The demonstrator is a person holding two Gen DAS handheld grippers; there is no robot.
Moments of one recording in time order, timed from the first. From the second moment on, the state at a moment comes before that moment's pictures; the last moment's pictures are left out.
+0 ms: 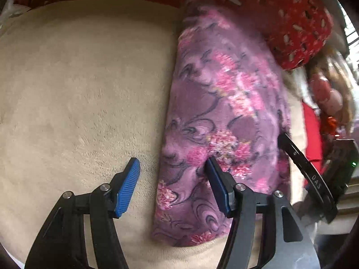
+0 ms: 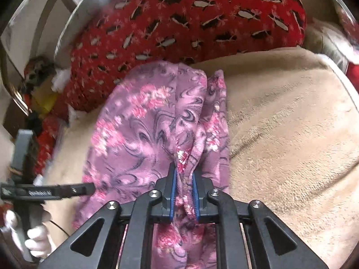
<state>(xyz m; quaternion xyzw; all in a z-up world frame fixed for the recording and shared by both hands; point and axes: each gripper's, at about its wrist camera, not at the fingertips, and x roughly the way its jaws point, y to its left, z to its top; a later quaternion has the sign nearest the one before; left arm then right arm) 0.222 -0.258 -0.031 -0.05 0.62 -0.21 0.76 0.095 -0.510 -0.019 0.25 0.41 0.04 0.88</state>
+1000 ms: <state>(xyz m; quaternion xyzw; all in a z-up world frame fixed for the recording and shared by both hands) 0.302 -0.277 -0.030 -0.13 0.60 -0.21 0.76 0.178 -0.558 -0.014 0.35 0.41 0.05 0.84</state>
